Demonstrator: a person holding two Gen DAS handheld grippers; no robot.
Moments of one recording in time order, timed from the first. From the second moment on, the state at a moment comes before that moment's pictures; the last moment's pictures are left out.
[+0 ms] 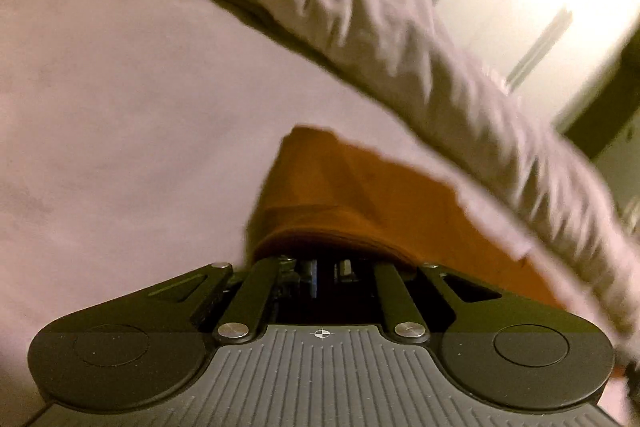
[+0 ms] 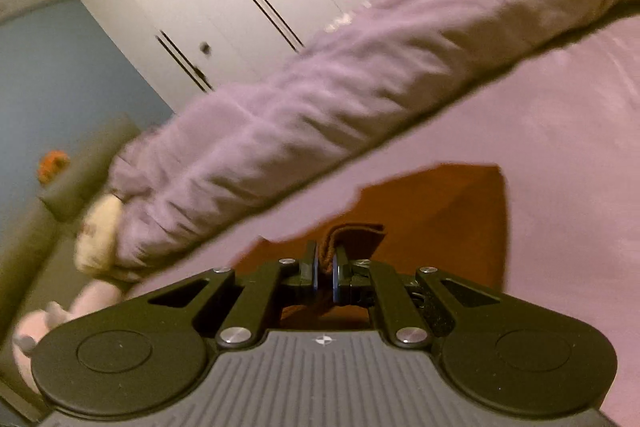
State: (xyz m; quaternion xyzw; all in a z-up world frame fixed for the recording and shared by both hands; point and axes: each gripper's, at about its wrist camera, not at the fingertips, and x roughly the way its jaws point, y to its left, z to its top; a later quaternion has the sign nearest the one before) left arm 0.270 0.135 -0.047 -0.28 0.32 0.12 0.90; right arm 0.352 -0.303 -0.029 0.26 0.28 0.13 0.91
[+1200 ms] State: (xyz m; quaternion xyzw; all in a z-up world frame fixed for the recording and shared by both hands) left arm 0.229 0.132 0.018 -0.10 0.29 0.18 0.93; right arm 0.367 -0.298 -0.069 0.17 0.37 0.08 0.91
